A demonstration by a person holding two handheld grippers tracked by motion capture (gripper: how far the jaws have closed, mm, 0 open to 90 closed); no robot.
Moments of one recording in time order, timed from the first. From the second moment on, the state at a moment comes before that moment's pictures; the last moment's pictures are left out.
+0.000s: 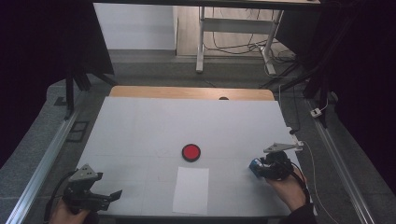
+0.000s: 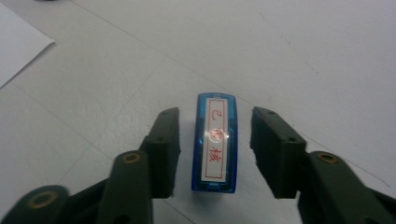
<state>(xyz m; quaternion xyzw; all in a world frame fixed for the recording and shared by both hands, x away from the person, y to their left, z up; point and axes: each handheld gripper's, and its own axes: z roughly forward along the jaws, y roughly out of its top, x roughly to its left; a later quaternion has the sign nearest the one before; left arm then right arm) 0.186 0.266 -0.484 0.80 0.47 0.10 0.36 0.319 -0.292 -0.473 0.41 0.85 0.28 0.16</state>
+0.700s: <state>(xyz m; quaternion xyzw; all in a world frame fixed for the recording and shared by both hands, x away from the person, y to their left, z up) 0.186 0.266 -0.484 0.80 0.47 0.10 0.35 0.316 -0.293 -0.467 0.40 0.85 0.29 0.16</state>
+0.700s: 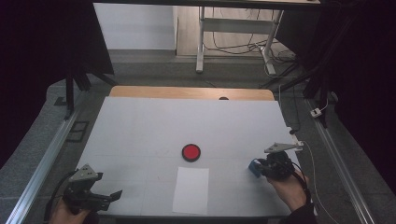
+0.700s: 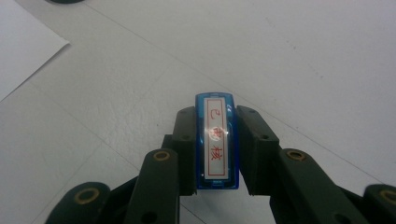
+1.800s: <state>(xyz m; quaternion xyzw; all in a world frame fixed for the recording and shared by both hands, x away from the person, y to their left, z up) 0.186 0.266 -0.484 0.80 0.48 0.10 0.35 0.304 -0.288 -0.447 0.36 0.85 0.37 0.13</state>
